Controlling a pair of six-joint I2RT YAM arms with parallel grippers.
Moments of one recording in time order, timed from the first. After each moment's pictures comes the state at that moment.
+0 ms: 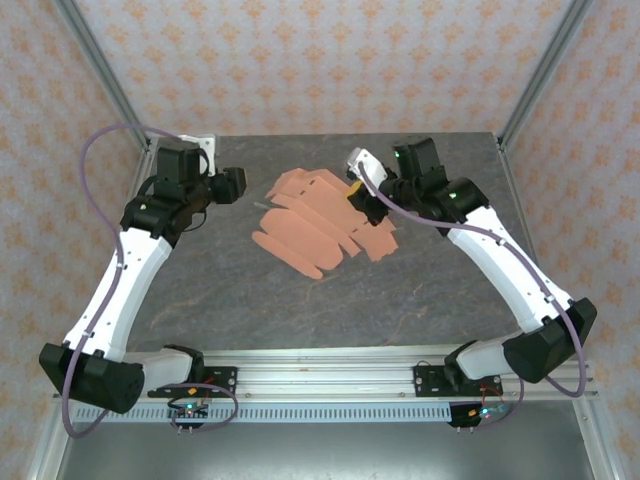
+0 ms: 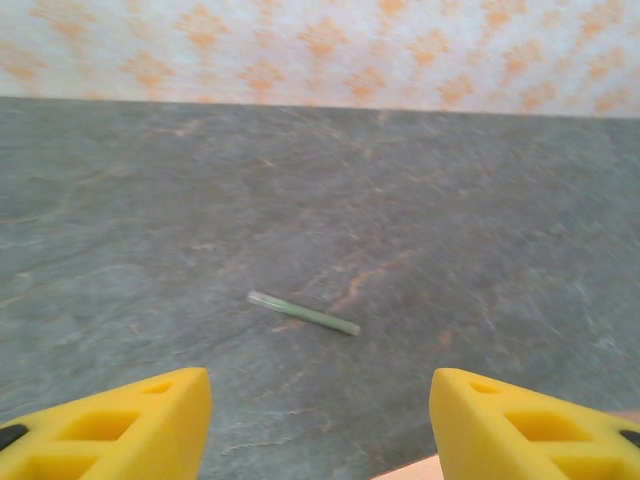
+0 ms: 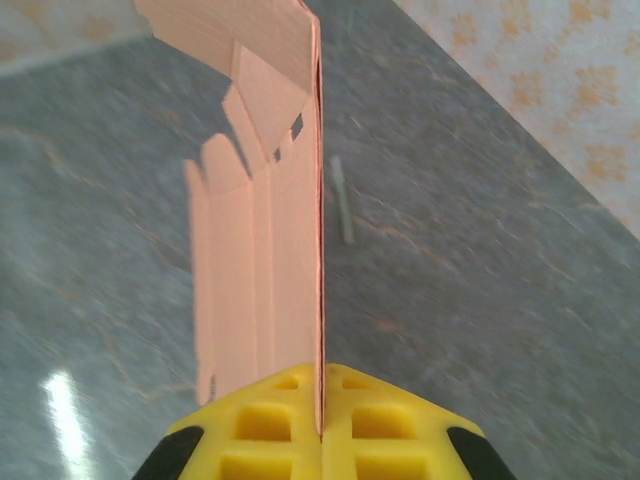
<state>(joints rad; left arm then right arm) -0.17 1.21 1.32 -0.69 -0.01 -0.24 0.53 1.38 1.50 -0.77 -0.39 -0.37</state>
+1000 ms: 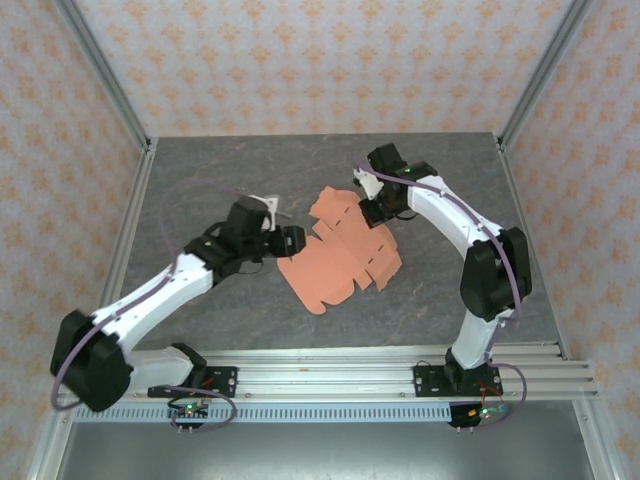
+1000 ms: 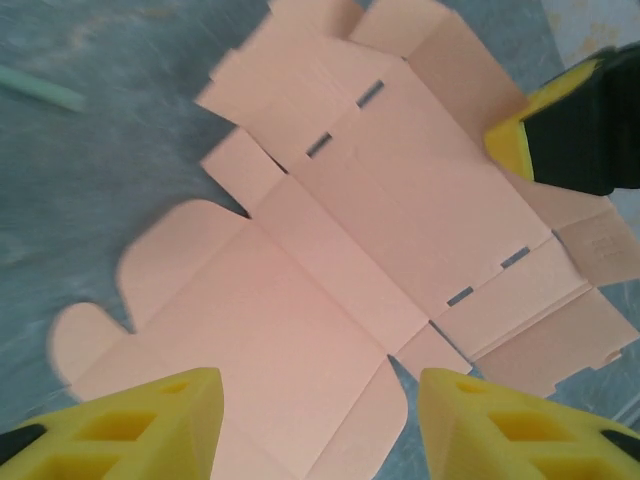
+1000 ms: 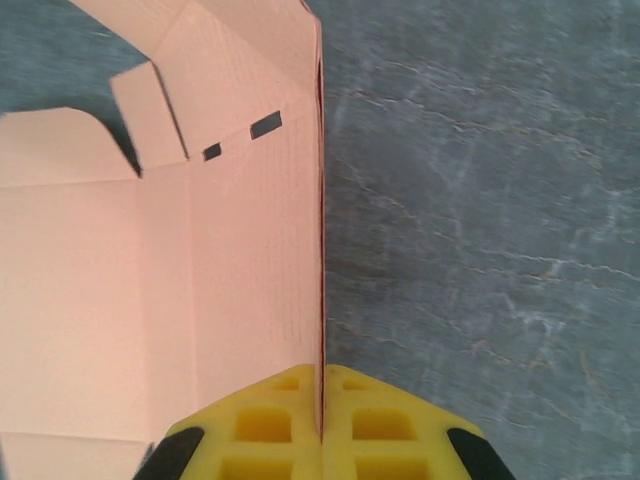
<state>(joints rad) -0.54 1.28 0.89 -0.33 0.17 -0.62 0.43 1.79 1.53 -0.93 -0.09 -0.11</state>
